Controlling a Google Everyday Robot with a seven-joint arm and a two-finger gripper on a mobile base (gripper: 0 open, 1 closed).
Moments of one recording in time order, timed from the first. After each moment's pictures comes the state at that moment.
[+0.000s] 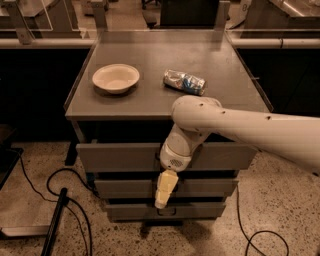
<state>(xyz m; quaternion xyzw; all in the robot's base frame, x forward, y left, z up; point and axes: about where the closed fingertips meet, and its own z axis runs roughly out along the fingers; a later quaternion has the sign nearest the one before) 0.490 -0.008 0.640 -0.65 0.73 0.18 0.07</state>
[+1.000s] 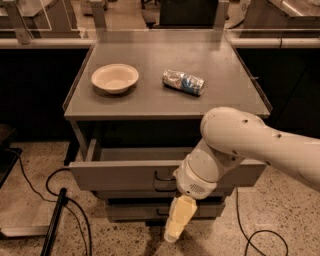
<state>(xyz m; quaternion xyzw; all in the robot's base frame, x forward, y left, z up) 0.391 -0.034 0.694 -0.61 0.76 0.21 0.09</state>
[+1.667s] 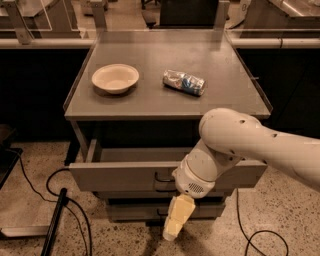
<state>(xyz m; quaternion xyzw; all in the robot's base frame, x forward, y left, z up) 0.392 -0.034 0.688 -0.61 0.76 0.22 0.09</state>
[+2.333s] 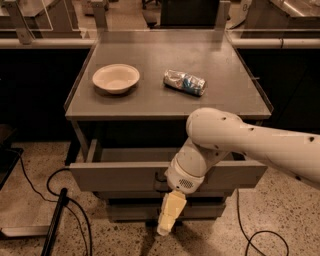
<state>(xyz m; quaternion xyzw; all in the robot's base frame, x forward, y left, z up) 0.408 -0.019 0.667 -0.62 0.74 0.23 0.07</state>
